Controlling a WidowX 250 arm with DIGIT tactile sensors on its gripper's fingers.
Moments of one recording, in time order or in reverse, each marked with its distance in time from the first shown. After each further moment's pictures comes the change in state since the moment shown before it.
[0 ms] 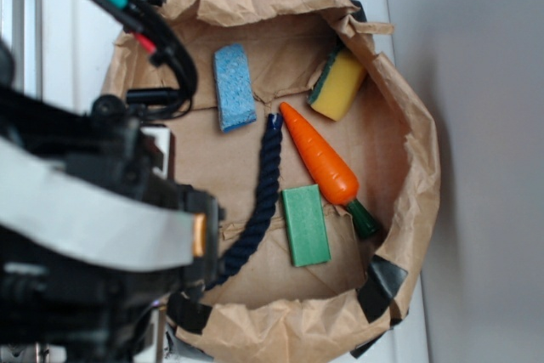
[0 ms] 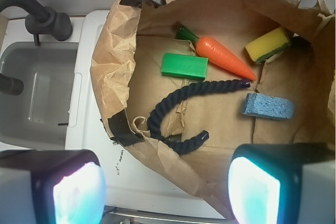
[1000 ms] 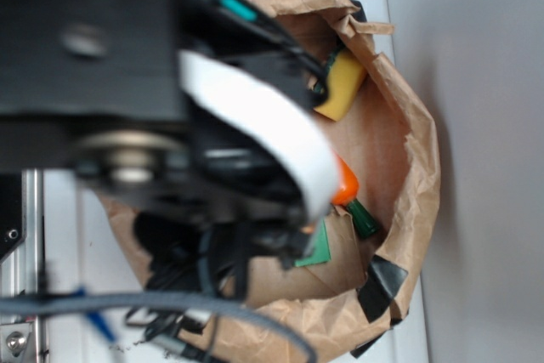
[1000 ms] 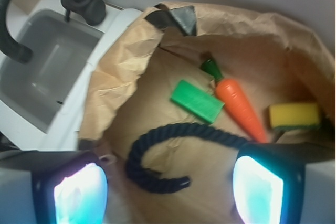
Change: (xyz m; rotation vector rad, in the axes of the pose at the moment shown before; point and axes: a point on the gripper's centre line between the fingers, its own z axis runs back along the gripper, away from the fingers) arm 0.039 0.023 -0.030 -0.045 -0.008 -0.421
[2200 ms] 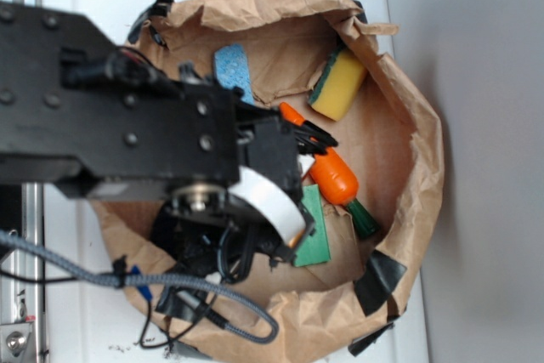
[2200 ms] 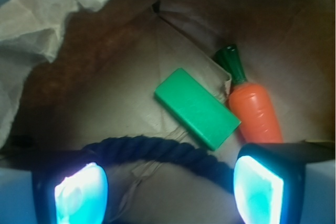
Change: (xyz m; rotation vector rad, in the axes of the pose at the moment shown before) arm -0.002 0.006 -0.088 0.043 -0.048 -0.215
